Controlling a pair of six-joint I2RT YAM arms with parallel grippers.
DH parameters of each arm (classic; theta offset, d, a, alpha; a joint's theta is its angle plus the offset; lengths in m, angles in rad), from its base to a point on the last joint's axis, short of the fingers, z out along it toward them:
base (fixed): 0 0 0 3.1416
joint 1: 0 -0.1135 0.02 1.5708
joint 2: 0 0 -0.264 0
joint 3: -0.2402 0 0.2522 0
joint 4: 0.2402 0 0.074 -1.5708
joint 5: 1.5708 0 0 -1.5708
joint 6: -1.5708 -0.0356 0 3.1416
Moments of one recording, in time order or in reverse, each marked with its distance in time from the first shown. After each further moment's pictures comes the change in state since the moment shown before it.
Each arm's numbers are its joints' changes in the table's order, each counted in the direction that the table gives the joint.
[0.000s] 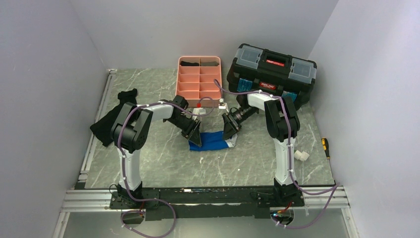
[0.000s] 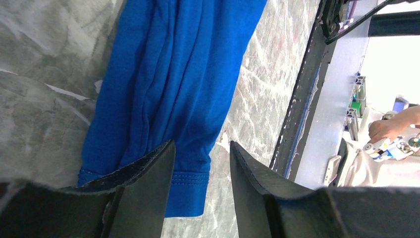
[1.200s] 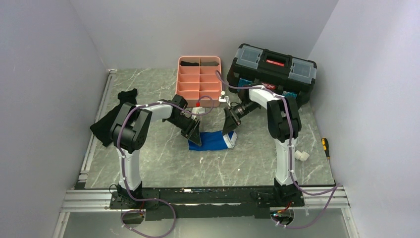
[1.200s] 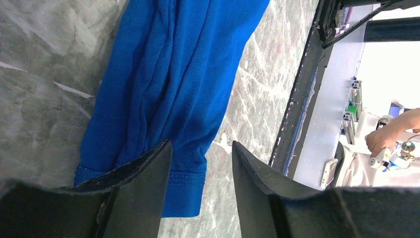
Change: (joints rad) left arm -0.009 -0.005 0.002 -0.014 0.014 0.026; right arm 0.008 -0.045 -0.105 0.200 -0.116 0.200
